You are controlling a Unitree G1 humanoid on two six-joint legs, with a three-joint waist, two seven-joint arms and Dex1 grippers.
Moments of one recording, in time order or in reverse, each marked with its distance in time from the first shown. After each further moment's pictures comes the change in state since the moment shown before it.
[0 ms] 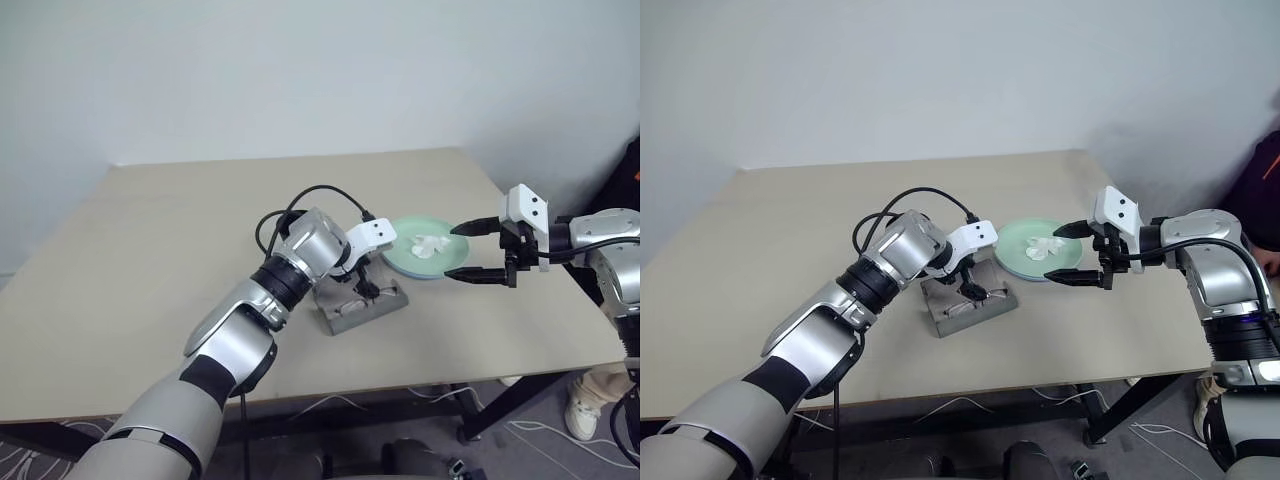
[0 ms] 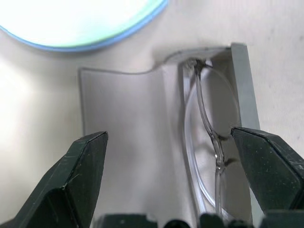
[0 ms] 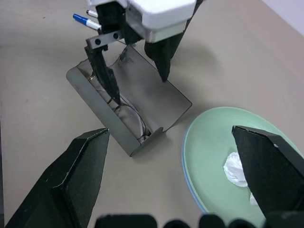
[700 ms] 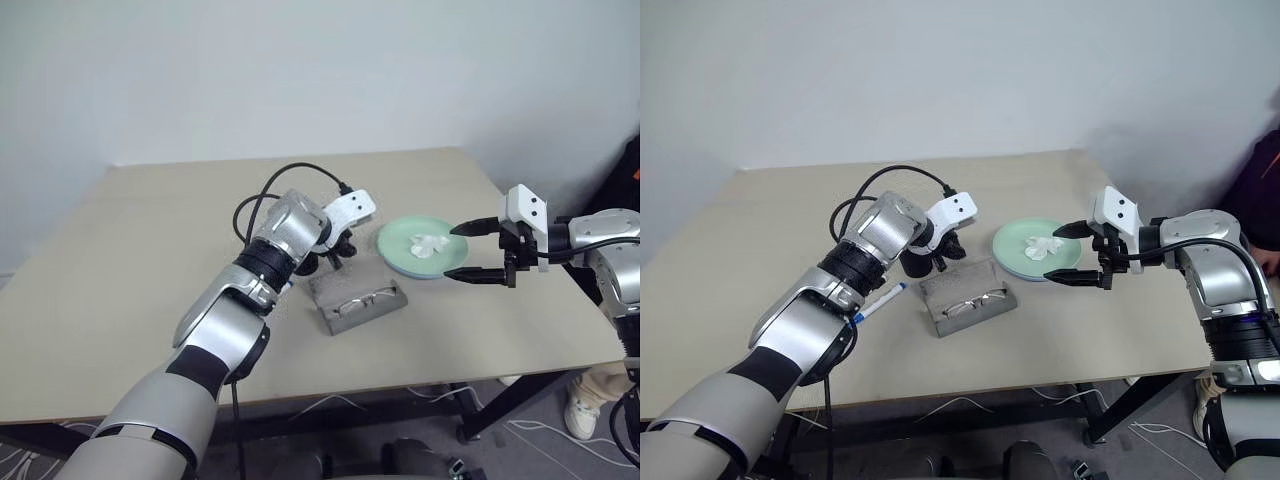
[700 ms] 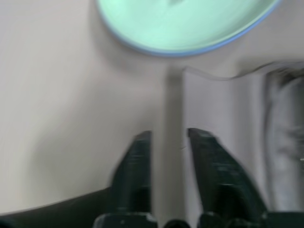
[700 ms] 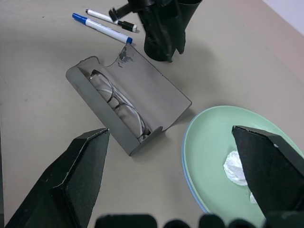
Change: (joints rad) left arm -0.059 0.036 0.098 0.202 0.009 -0.196 0.169; right arm -0.001 0.002 0.002 0.003 -0.001 -0.003 -0.003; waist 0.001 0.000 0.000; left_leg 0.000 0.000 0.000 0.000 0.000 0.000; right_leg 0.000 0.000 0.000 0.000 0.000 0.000
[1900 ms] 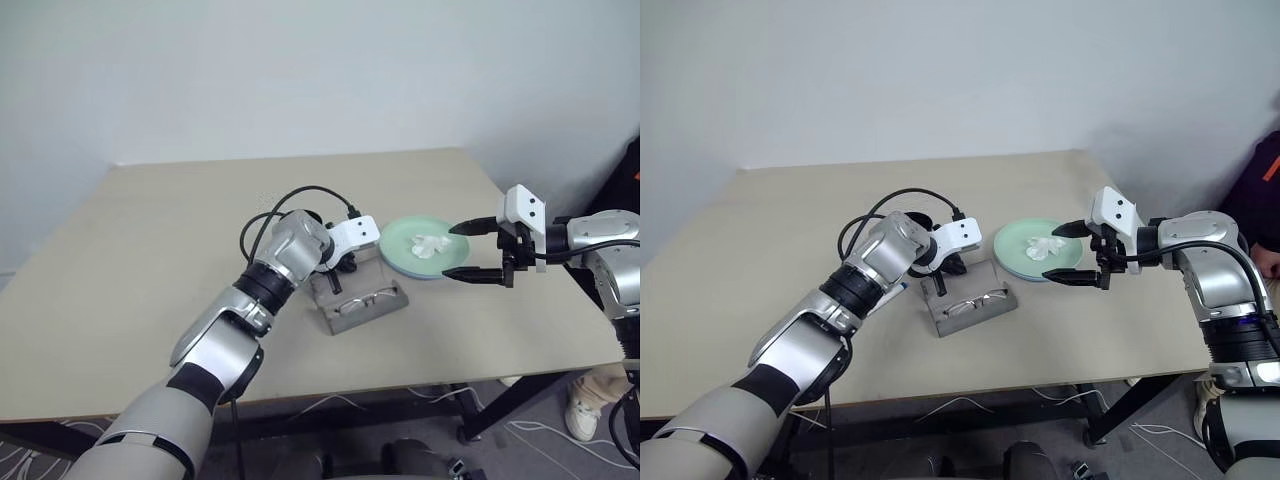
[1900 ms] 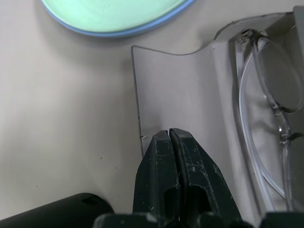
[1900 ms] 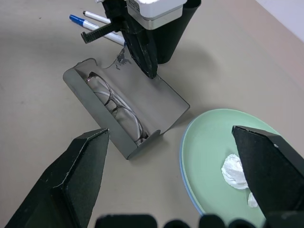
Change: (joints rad) left arm 0.129 0.021 -0.057 -0.221 0.075 0.011 -0.129; right arm 0.008 0.004 0.000 -0.016 0.002 -0.002 -0.022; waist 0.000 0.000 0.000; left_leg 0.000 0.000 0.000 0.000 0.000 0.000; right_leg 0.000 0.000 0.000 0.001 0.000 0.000
